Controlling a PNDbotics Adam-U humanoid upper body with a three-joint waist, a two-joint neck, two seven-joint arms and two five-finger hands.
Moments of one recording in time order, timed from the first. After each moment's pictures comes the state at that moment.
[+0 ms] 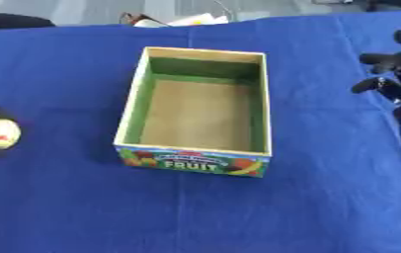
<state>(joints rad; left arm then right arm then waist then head) -0.63 0.81 -0.17 -1.16 -0.99 -0.63 -0.46 -0.20 -0.29 -0.21 -1.98 -0.37 -0.14 0.28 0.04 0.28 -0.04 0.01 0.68</state>
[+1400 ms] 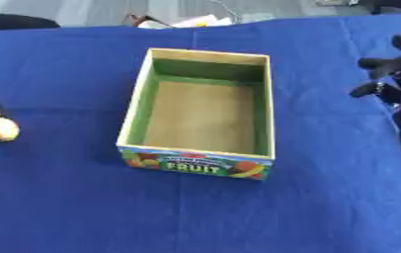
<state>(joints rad) -0.63 0.81 -0.17 -1.21 -0.99 -0.62 -0.27 -0.20 -0.28 -0.21 -1.98 -0.36 -0.13 0.29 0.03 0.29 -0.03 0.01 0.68</state>
